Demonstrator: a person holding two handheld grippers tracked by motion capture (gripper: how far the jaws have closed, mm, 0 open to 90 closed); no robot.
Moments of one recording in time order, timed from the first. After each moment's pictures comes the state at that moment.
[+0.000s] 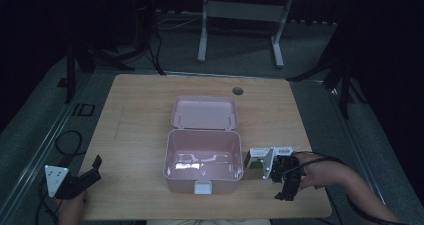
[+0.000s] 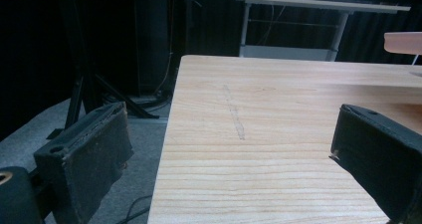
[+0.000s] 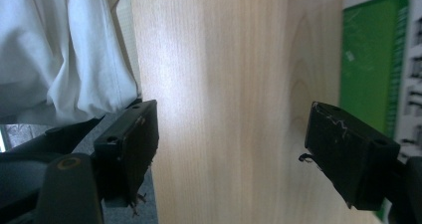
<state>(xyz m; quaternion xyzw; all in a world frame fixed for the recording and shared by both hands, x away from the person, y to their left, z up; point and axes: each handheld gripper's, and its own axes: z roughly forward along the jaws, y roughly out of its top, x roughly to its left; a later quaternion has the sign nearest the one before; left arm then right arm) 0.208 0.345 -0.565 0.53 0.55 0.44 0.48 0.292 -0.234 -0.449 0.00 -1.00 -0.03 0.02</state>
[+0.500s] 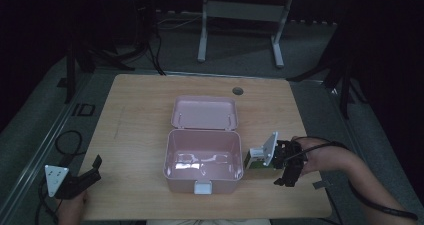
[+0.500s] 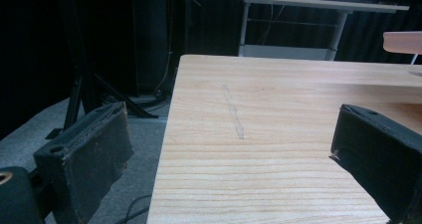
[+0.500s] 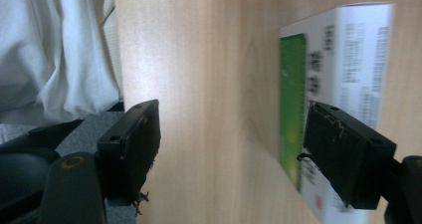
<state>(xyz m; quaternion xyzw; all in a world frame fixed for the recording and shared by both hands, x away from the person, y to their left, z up) 0.209 0.345 -0.565 0.53 0.55 0.44 0.48 0.307 -0.226 -0.405 0.02 -1.00 -0.04 -0.02</state>
